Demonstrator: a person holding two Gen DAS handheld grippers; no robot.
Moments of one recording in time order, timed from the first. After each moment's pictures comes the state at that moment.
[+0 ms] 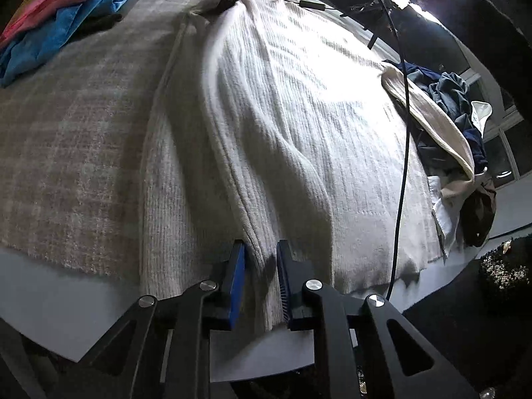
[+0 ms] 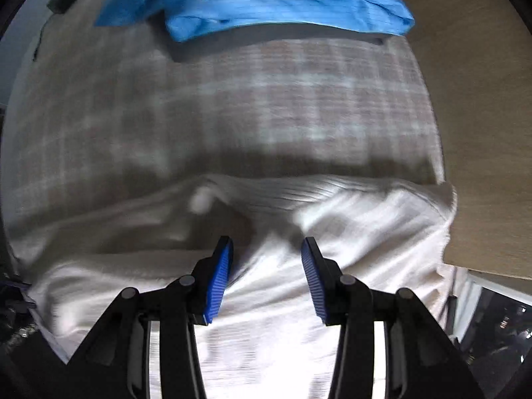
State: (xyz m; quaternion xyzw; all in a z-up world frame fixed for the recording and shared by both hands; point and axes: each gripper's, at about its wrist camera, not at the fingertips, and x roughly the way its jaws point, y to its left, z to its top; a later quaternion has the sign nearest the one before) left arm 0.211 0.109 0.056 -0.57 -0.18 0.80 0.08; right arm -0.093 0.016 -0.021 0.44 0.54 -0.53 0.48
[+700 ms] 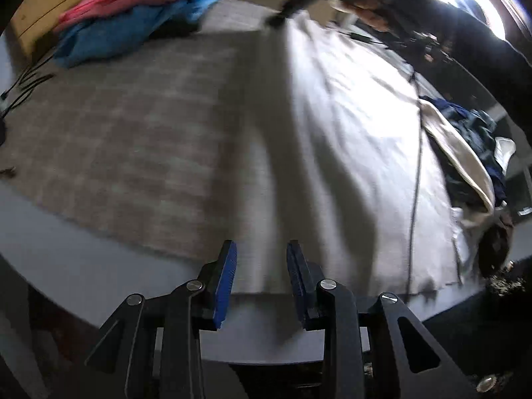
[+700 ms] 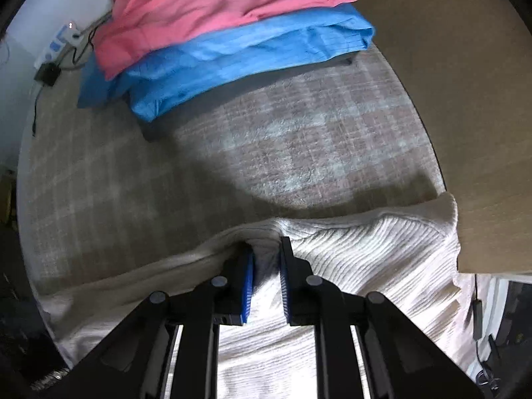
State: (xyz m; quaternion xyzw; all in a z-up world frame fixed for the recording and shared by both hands) left arm 0.238 0.061 0.068 -0.55 -0.19 0.81 -0.02; right arm -0.126 0.014 -0.010 0.48 0.45 -0.56 0.50
